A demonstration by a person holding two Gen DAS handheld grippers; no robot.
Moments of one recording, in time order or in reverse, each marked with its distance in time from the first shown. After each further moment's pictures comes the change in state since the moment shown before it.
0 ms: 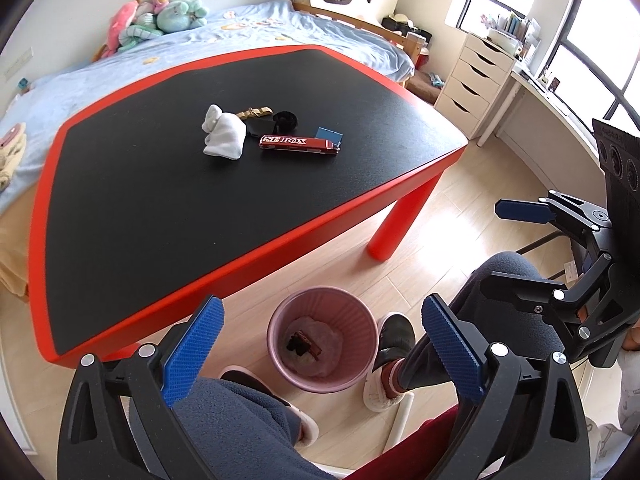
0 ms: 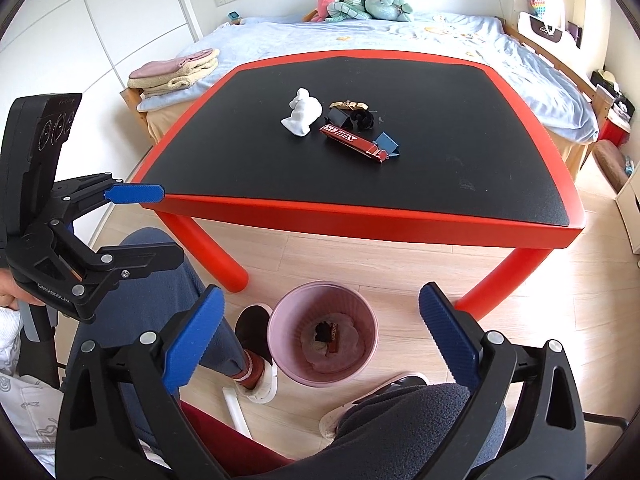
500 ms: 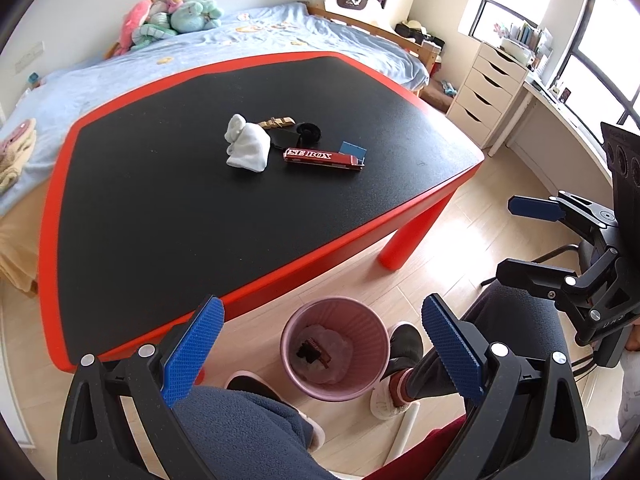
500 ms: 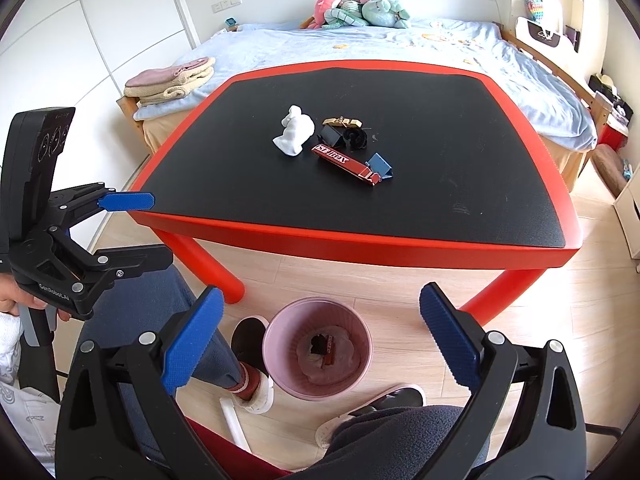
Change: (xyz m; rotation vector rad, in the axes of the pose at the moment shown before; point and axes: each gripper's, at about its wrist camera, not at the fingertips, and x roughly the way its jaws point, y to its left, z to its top) left arm -0.003 0.019 0.014 -0.031 -0.015 0.030; right arm 0.001 -0.009 0.026 0.001 -0.025 -0.011
